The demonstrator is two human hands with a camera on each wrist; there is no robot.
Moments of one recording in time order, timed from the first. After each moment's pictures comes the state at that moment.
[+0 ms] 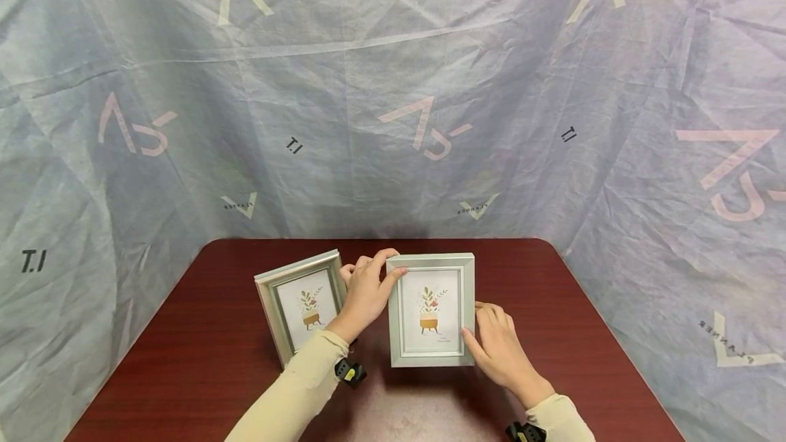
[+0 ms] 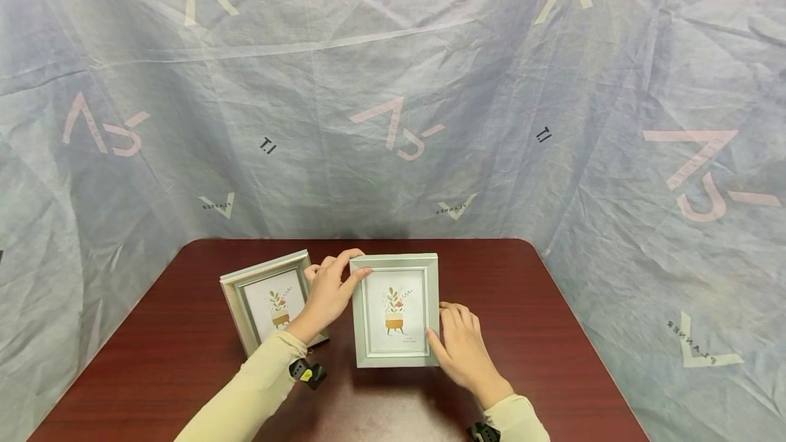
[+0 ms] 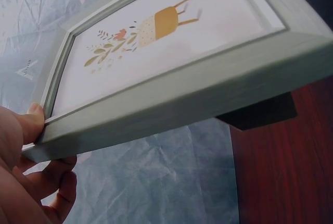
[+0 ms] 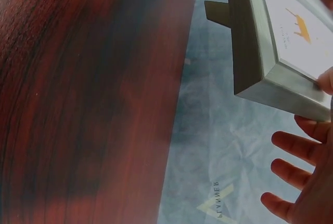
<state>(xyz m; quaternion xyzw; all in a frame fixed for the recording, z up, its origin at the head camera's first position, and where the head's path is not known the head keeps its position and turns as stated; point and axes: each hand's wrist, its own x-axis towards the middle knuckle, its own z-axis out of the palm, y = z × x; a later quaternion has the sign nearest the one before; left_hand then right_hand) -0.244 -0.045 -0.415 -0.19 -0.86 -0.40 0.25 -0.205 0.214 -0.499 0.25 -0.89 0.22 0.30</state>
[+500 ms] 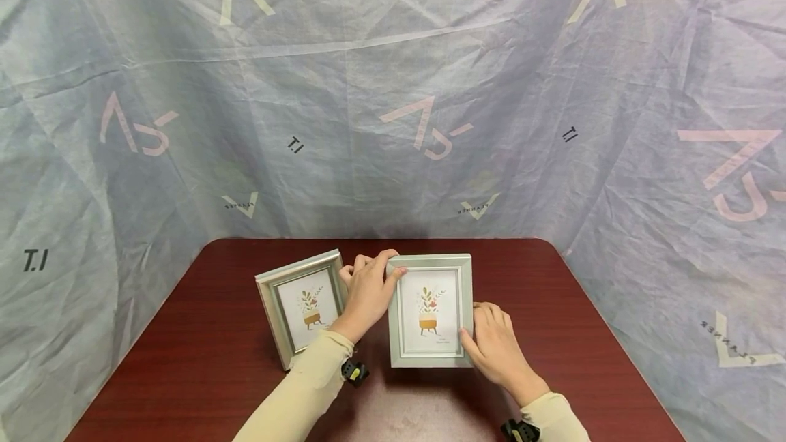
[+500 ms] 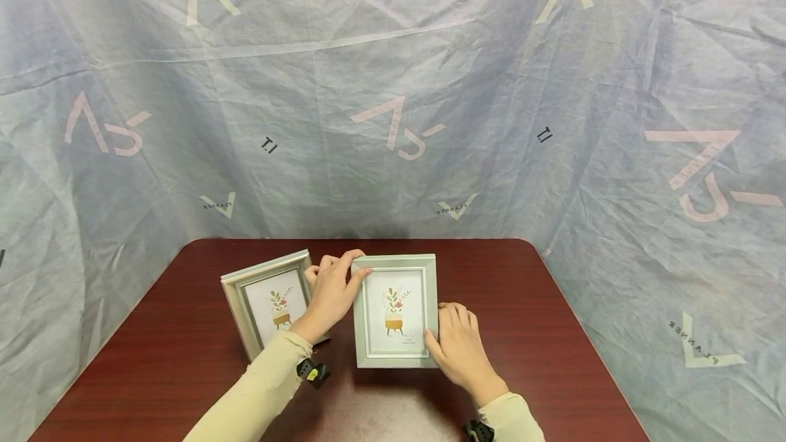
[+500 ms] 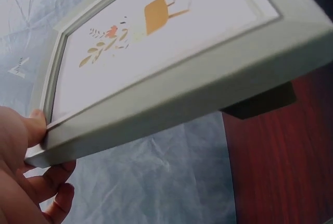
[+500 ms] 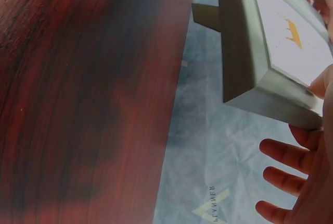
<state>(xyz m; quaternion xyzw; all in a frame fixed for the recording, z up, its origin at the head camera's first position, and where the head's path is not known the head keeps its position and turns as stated) -0.252 -0.041 -0.425 -0.16 -0.89 -0.34 0.26 -0.206 0.206 -0.499 0.25 -0.90 0.18 0.32</state>
